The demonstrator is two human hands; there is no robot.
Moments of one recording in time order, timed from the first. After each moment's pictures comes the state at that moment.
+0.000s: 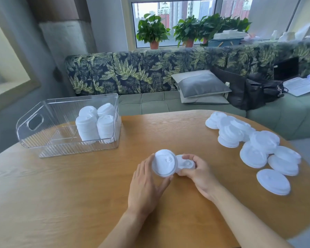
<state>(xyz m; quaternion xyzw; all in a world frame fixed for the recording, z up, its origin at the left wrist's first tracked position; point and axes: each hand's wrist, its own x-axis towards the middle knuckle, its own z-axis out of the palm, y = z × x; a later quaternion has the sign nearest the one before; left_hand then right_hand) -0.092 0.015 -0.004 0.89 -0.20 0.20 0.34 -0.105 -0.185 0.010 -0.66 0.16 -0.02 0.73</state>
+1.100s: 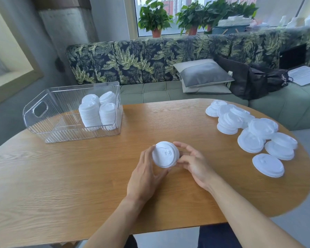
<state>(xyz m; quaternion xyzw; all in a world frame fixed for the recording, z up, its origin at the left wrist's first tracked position) -0.113 0.025 -0.003 0.89 -0.21 0.12 0.39 -0.127 -0.171 0.018 -0.63 0.08 0.03 0.77</state>
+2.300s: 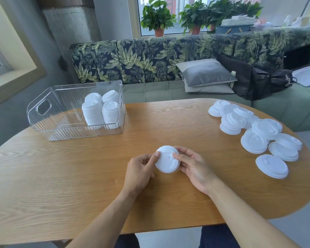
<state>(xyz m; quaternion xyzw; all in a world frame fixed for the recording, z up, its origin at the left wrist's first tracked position) -0.098 0.040 0.002 0.79 -0.09 0.00 0.61 -0.134 -0.157 0.020 -0.53 0.08 0.05 0.84</state>
